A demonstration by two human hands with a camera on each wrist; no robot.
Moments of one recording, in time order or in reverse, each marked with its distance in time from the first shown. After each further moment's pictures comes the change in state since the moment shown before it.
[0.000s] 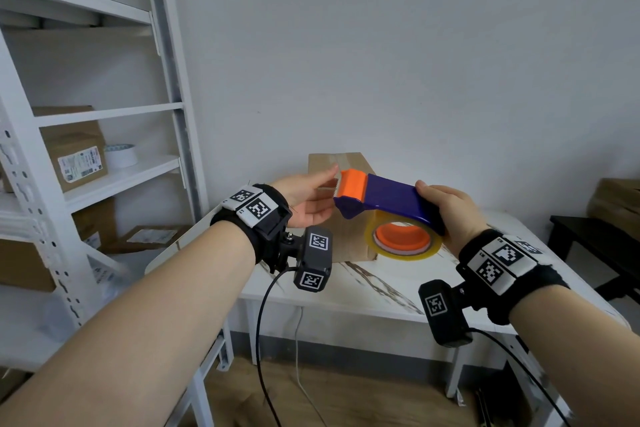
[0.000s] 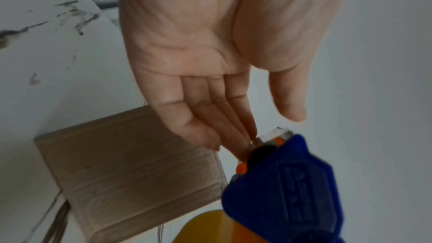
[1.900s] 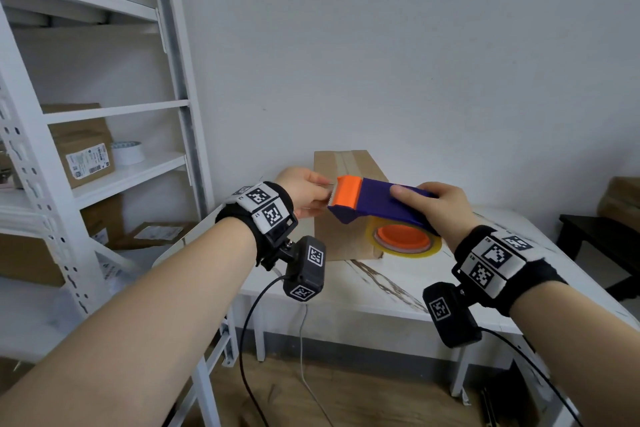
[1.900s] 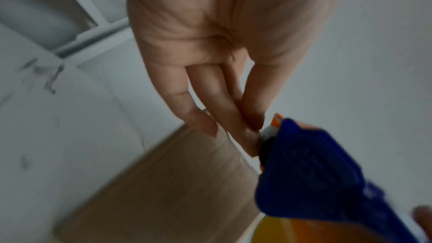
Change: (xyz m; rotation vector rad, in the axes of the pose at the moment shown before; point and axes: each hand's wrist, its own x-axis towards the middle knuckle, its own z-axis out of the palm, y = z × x) left_hand 0.013 -0.006 -0.013 0.343 0.175 0.162; right_hand -0.004 0.000 0.016 -0.232 -0.038 -0.140
